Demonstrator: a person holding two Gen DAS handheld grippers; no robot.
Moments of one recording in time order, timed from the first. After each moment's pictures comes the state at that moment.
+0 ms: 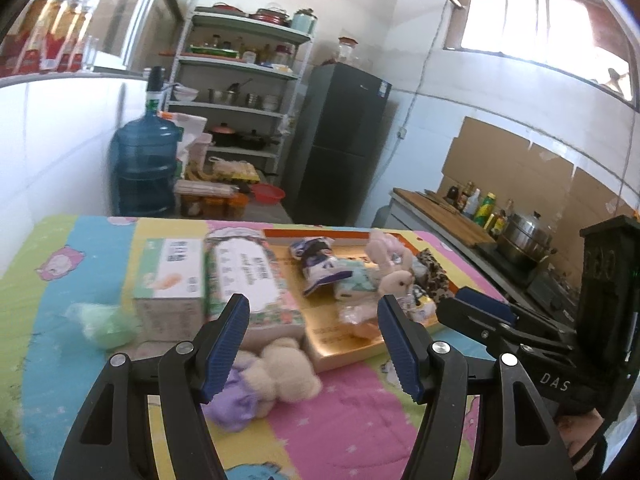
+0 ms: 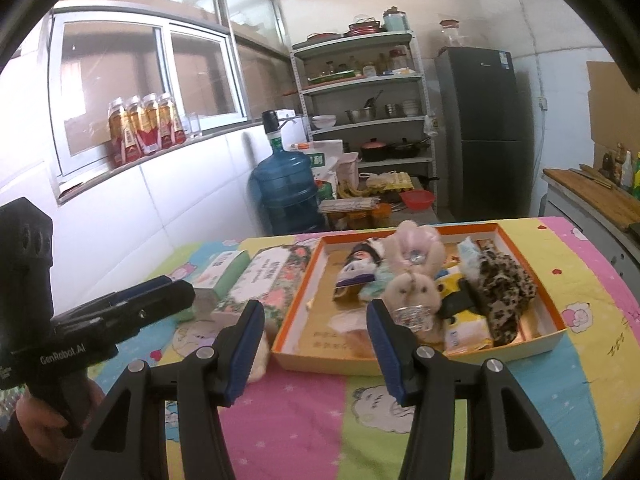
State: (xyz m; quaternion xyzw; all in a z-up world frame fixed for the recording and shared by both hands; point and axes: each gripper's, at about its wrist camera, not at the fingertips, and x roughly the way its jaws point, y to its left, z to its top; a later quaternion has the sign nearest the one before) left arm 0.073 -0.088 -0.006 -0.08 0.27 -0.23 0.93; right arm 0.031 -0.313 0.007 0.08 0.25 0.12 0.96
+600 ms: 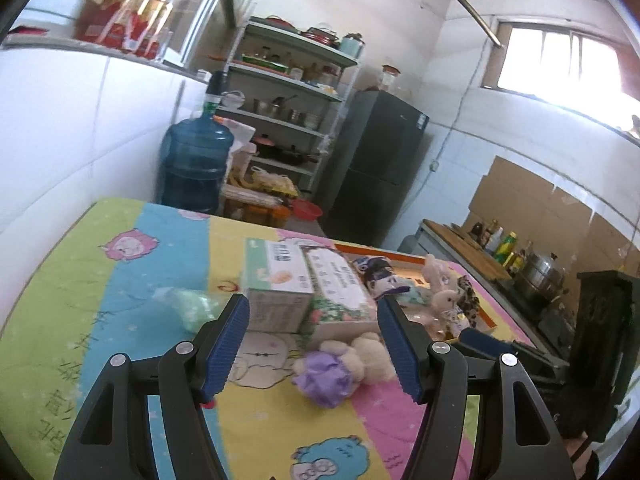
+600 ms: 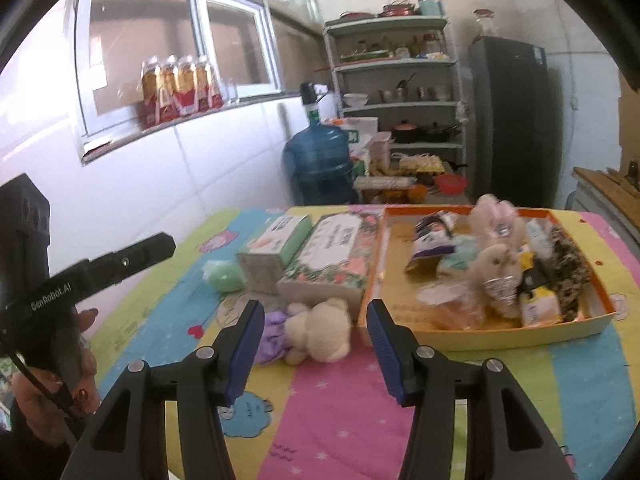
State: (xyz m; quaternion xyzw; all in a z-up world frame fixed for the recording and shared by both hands) left arm 0.057 0.010 -0.015 -0.14 0.25 -0.18 0.94; right arm 0.031 -0.237 -0.008 0.06 0.29 0.17 0.94
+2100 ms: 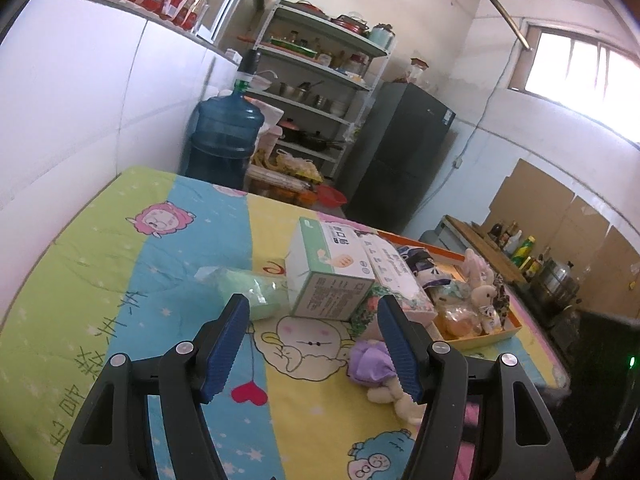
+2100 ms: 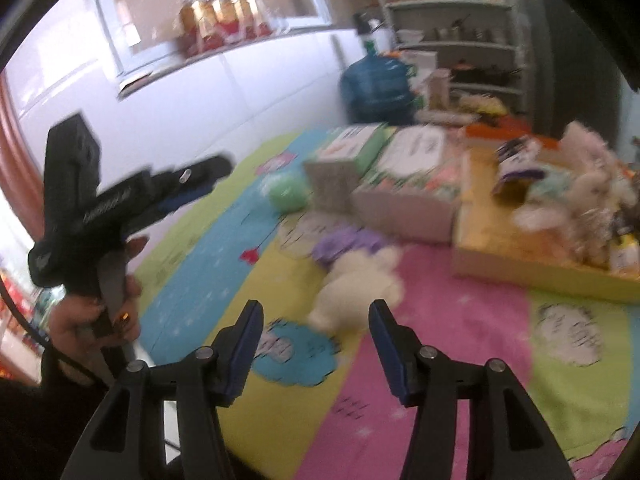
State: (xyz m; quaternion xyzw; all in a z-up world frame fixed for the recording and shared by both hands) left arm 0.079 0.041 -0.046 -0.16 0.28 -0.15 0.93; right arm 0.035 -0.206 -0.046 0.05 0.38 0.26 0.89
